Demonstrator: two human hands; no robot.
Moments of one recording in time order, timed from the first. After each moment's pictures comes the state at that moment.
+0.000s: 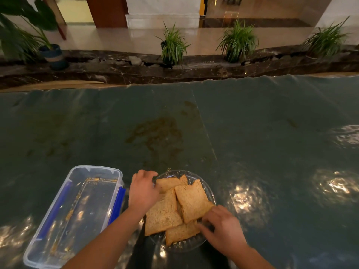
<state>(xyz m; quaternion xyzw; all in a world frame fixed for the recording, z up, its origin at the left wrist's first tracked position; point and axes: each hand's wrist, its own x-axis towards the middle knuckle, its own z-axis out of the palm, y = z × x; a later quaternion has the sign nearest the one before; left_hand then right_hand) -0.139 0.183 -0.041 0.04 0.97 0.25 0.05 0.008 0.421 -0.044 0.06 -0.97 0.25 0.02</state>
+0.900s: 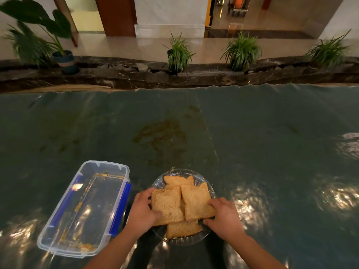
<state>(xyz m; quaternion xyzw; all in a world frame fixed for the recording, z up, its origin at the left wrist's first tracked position) -0.067 0.154 -0.038 -0.05 0.87 0.44 0.20 -0.006 0.423 -0.048 -0.08 -0.97 0.22 -0.08</state>
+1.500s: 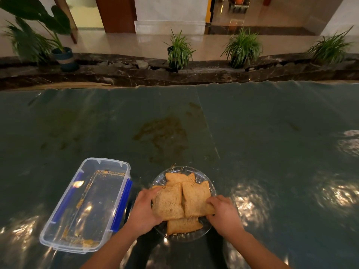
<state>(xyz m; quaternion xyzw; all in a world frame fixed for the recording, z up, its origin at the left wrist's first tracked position) -0.061 0.148 -0.038 0.05 0.90 0.39 0.21 -0.008 0.420 -0.052 -0.05 -0.98 0.19 -0.07</state>
